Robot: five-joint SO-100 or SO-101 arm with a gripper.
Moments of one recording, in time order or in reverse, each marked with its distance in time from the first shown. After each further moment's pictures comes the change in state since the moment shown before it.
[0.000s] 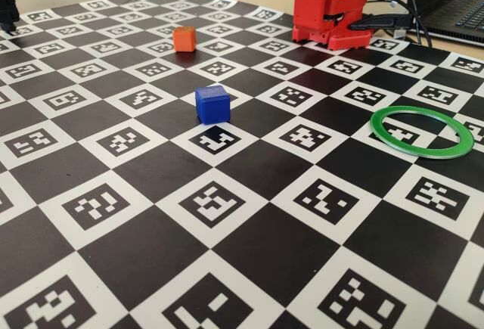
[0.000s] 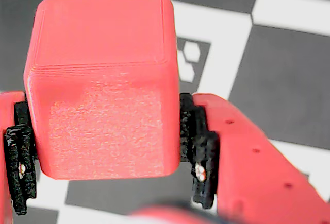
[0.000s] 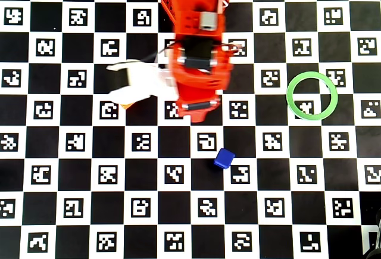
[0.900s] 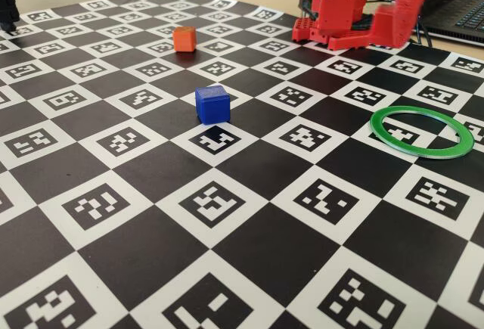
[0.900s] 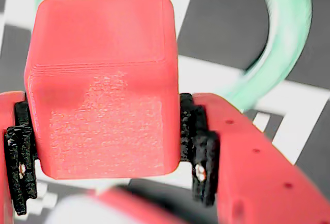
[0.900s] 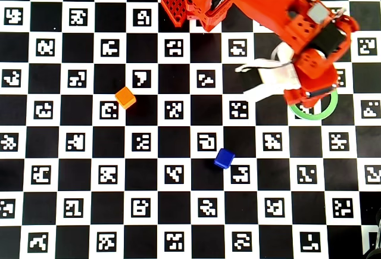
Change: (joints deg) arm -39.3 -24.0 -15.4 -10.3 36.9
